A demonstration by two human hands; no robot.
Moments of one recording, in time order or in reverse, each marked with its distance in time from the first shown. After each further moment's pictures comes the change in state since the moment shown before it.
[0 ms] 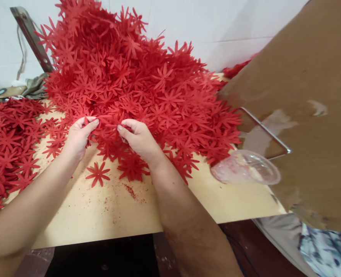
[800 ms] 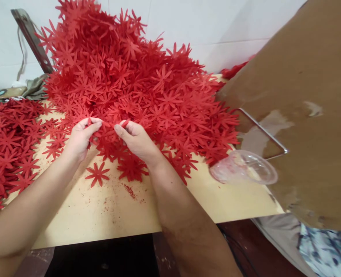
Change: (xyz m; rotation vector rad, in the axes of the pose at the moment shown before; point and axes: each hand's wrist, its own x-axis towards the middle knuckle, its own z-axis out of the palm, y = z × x) left_hand -0.004 0.004 0.001 0.000 -0.089 -0.009; right_hand -0.002 0.001 0.001 -0.012 -0.020 -0.035
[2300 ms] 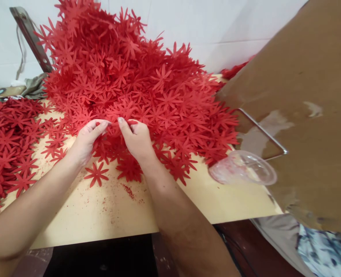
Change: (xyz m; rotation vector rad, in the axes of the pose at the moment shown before) left_hand -0.013 -0.003 0.015 -0.069 -0.167 0.001; right_hand 0.002 0.003 0.009 -0.143 0.305 -0.046
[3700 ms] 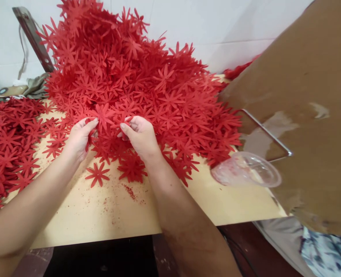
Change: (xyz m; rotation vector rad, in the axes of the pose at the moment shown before) left_hand 0.013 0.000 -0.015 -0.113 0.203 -0.031; right_hand 0.008 0.007 -0.006 0.288 -0.088 0.142
